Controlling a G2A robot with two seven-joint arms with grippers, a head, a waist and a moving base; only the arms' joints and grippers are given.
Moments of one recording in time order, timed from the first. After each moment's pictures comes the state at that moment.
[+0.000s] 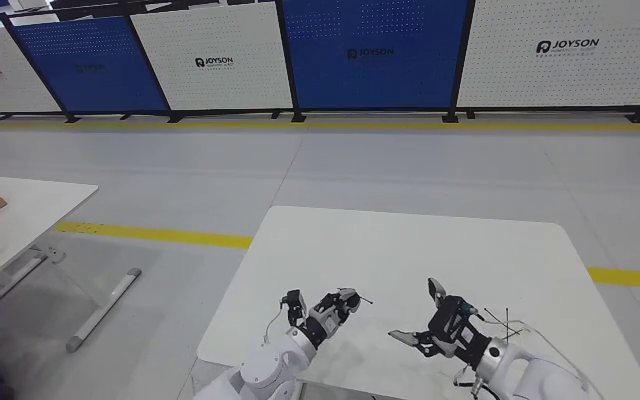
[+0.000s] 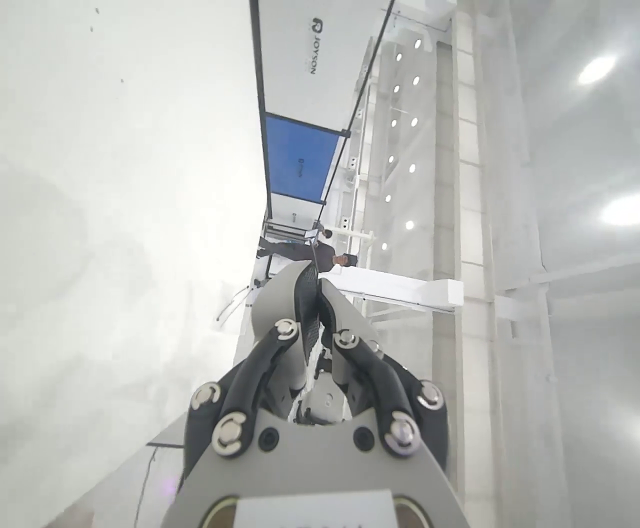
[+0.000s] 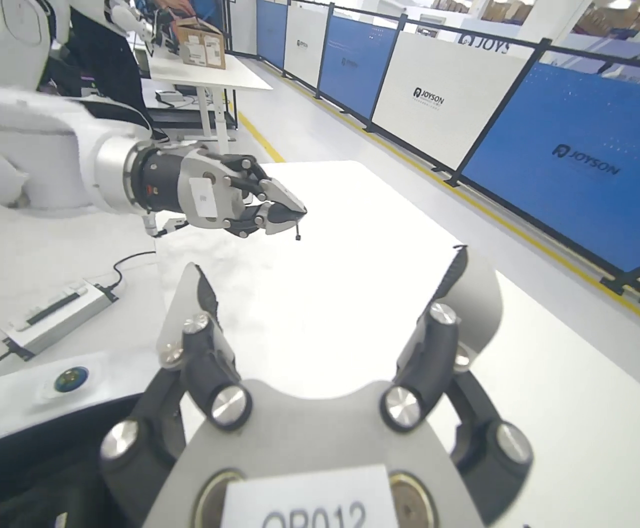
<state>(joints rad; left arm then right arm) 1.55 -1.07 -0.99 -1.72 -0.70 -0.17 -0.01 -1.34 -0.82 0.94 -1.92 -1.02 -0.34 0.11</state>
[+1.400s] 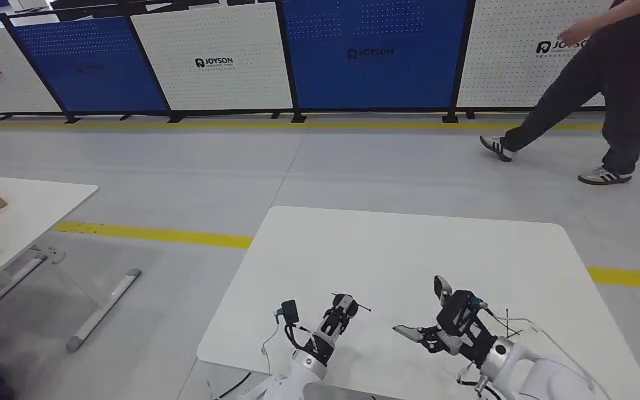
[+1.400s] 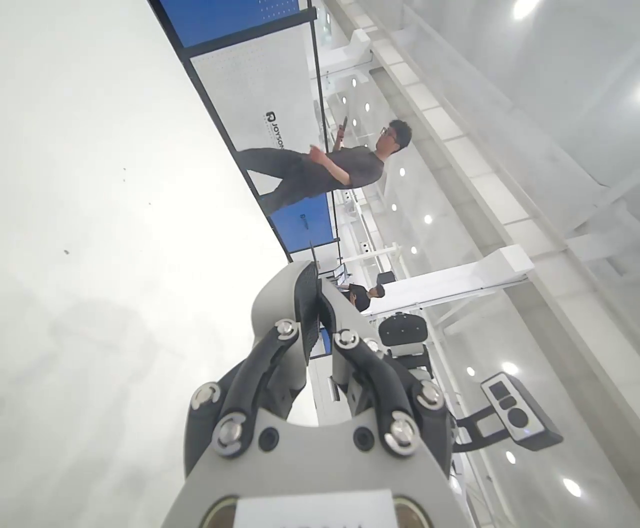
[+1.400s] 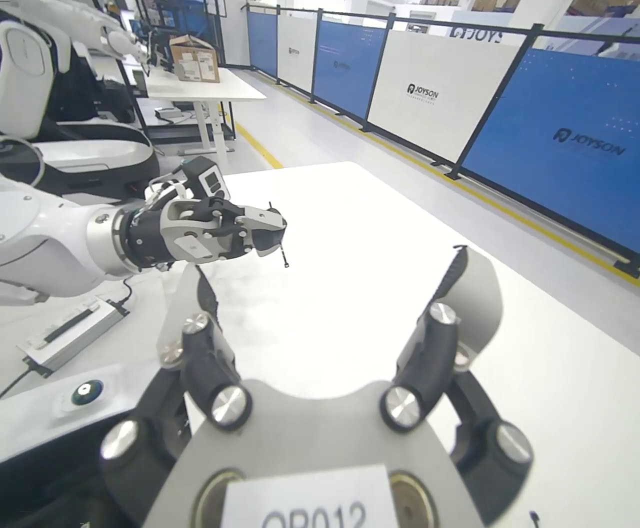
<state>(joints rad) 1.57 -1.13 -0.88 -1.65 -0.16 -0.32 0.37 -1.38 -0.82 1.00 -1.93 -0.92 -0.32 0.13</state>
